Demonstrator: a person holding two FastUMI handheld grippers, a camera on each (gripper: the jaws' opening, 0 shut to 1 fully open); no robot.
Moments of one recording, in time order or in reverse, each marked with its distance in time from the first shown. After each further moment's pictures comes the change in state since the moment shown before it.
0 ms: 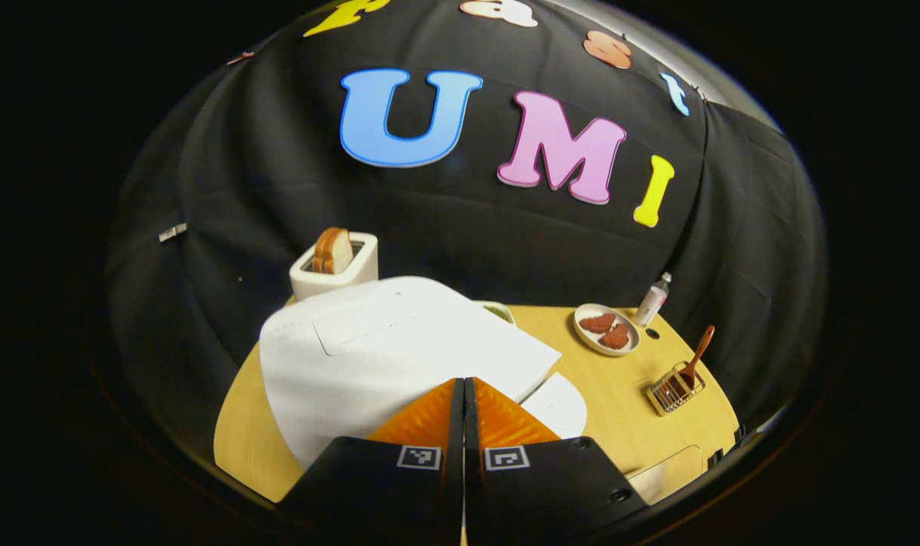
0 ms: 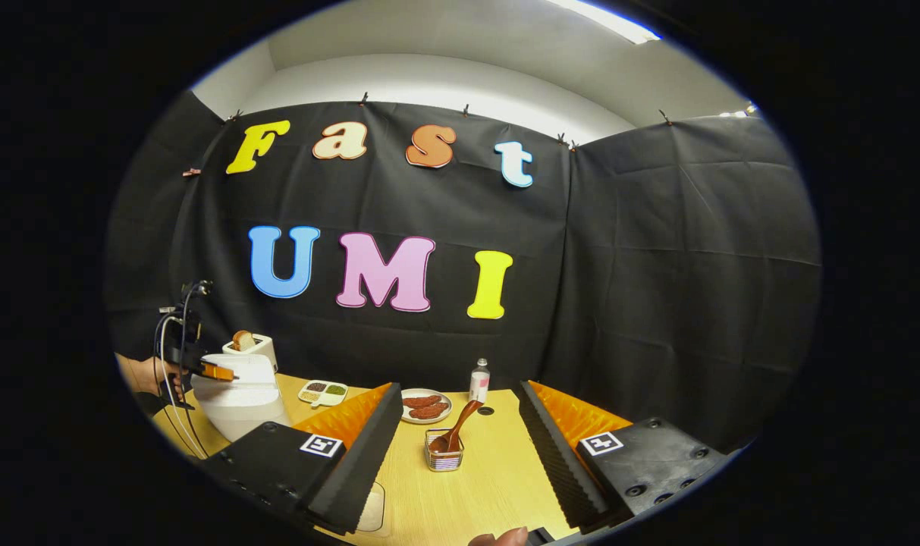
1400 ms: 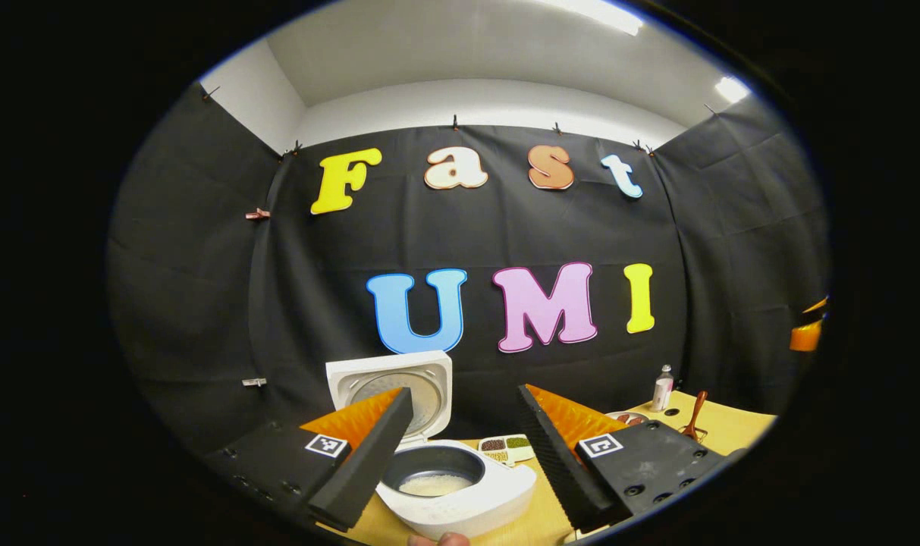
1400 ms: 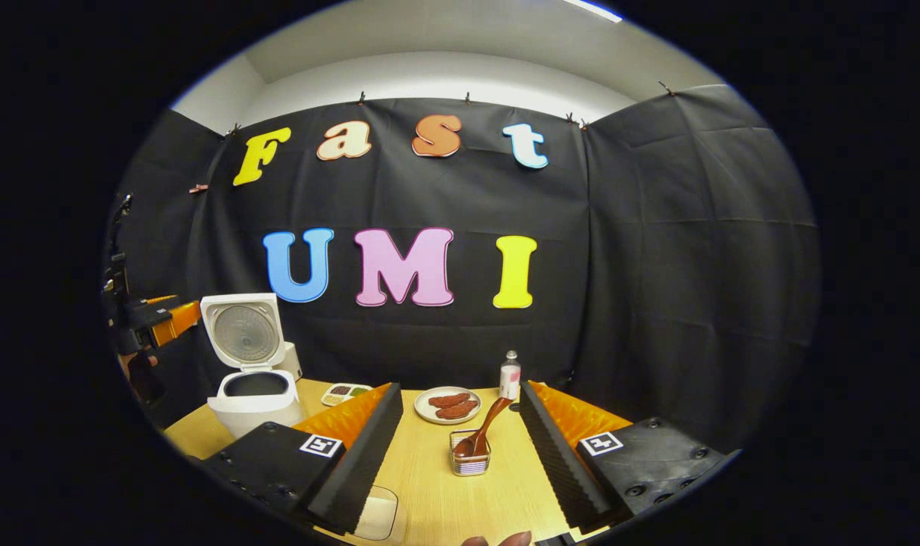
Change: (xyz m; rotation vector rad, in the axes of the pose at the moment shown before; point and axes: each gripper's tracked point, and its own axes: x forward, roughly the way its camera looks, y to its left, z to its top) left arm -0.212 -0.102 0.100 0.233 -0.589 0.185; right arm 0.058 0.013 -0.035 0.088 0.042 0.160
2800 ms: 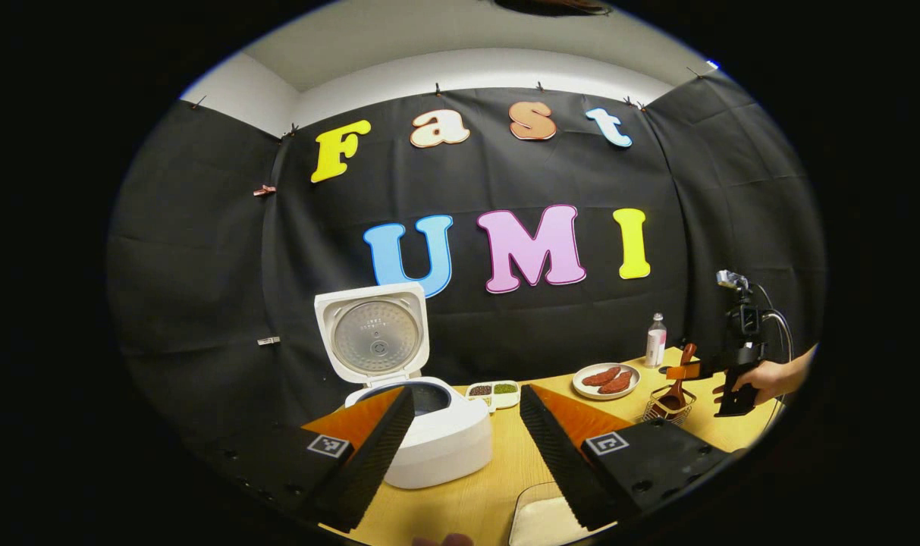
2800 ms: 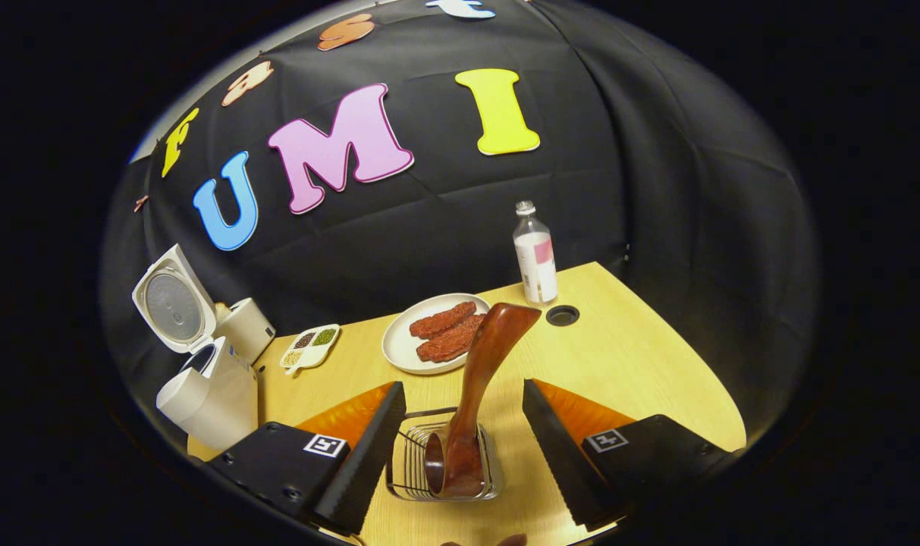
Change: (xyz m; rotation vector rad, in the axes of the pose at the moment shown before) left arm -0.054 -0.094 -0.089 0.043 0.194 0.073; right arm 0.256 -0.056 -0.246 0.294 0.414 0.064
